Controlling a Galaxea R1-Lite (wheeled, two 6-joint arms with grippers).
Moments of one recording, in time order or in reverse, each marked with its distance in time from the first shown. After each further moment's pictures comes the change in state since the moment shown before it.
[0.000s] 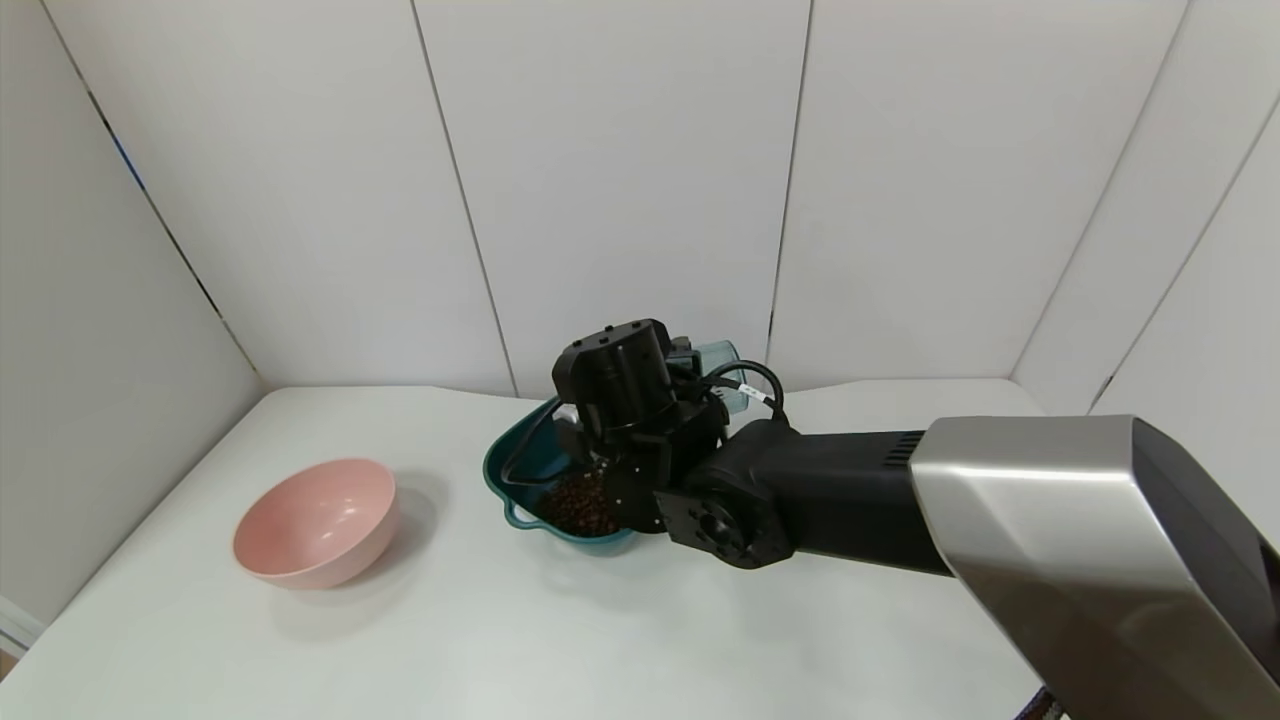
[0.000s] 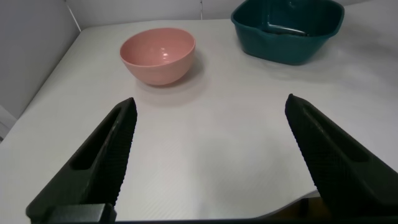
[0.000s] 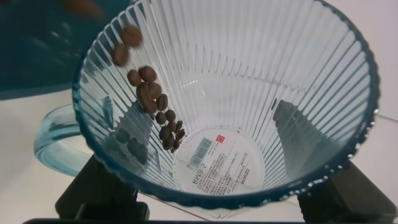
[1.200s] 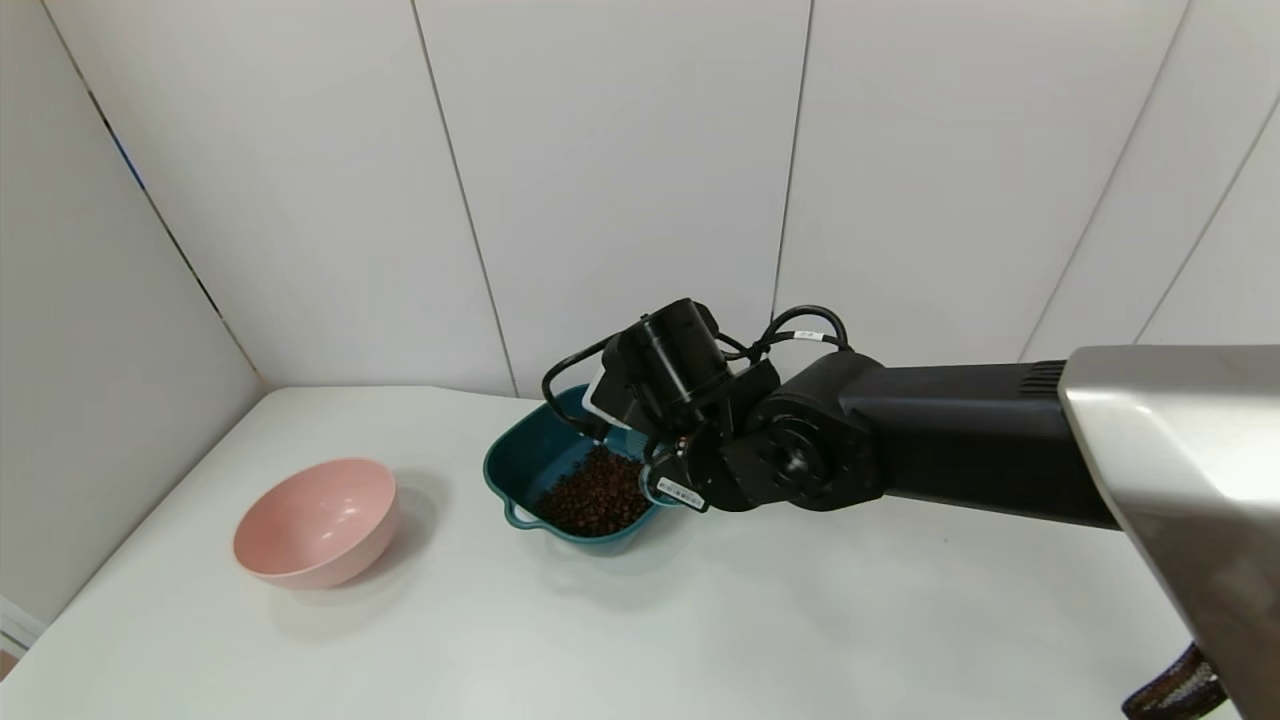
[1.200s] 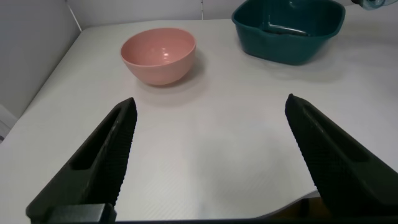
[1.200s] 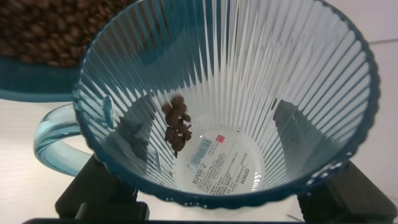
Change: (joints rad) left arm 0.000 0.000 0.000 0.000 0.000 0.000; right arm -0.049 -0.137 0.050 0.428 0.392 0.835
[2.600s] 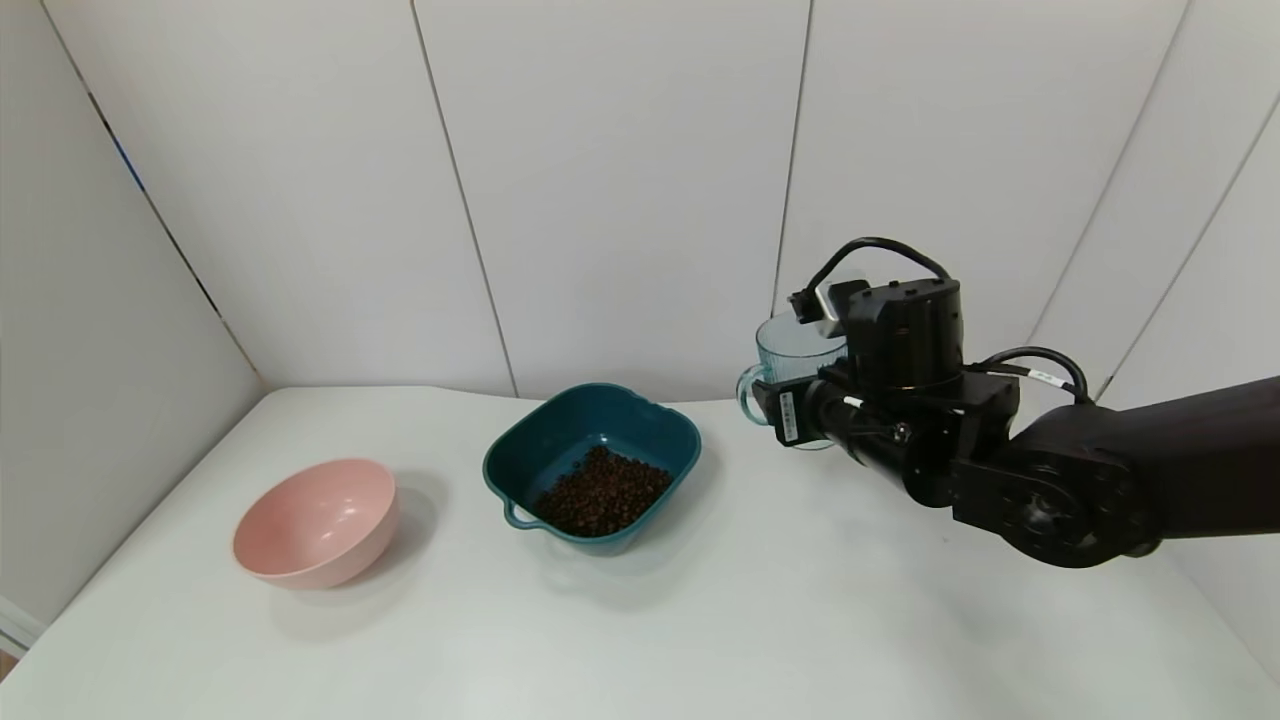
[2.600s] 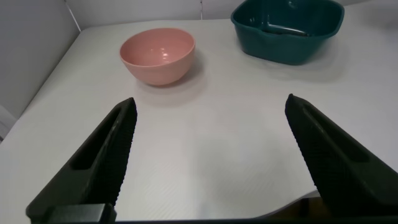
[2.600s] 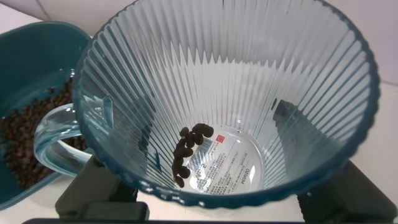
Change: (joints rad) left arm 0.000 0.000 0.000 0.000 0.000 0.000; right arm -0.210 -0.313 0.696 -0.760 0.176 0.590
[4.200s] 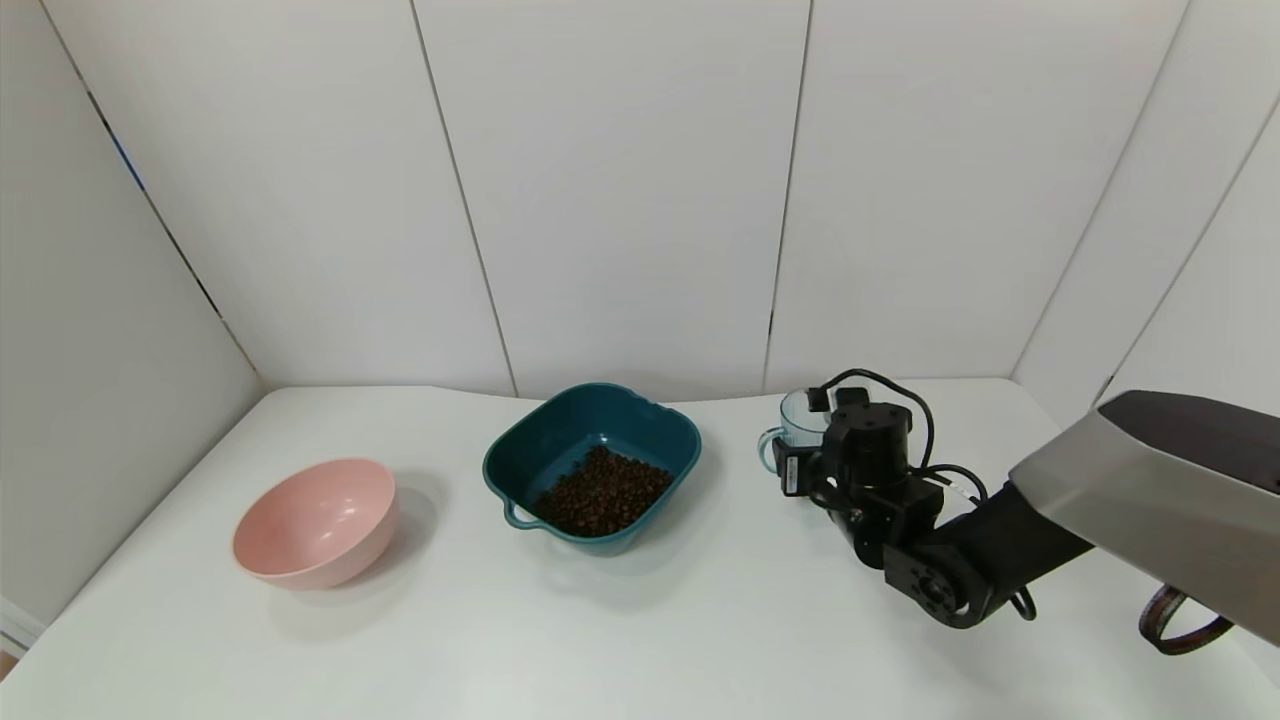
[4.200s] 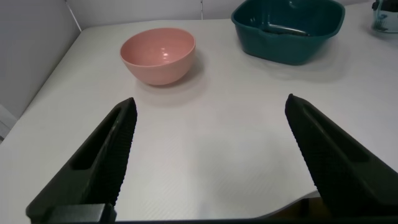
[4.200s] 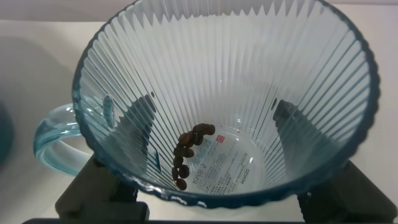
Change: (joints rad) left arm 0.000 0.000 0.000 0.000 0.000 0.000; right arm -0.113 0.330 0.135 -0.487 -0.034 0.095
